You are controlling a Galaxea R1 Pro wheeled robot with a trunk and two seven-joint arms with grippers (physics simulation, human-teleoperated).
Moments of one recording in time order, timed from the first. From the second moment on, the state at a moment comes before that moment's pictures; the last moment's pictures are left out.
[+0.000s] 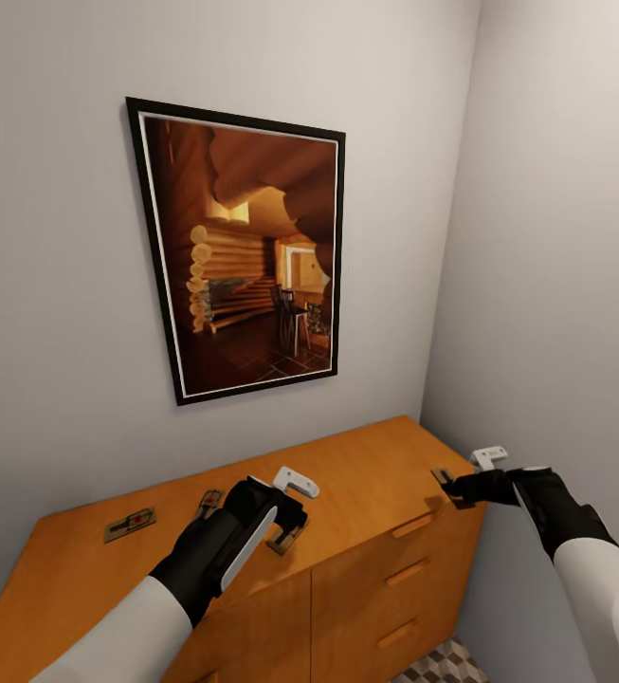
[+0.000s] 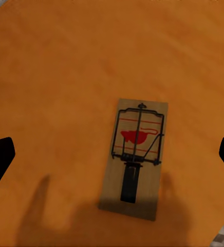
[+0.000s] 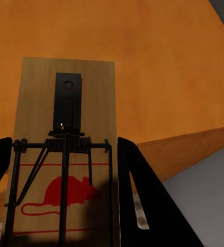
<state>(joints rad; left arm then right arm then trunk) -0.67 -0.10 -0.55 -0.99 0.16 0.90 0.10 -0.81 -0.23 -0.26 -0.57 0.45 0.44 0.60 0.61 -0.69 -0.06</state>
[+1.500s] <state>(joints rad) -0.67 -0.11 -0.55 -0.94 0.16 0.88 0.09 -0.81 -0.23 -0.26 -0.65 0.45 0.50 0.60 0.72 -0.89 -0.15</state>
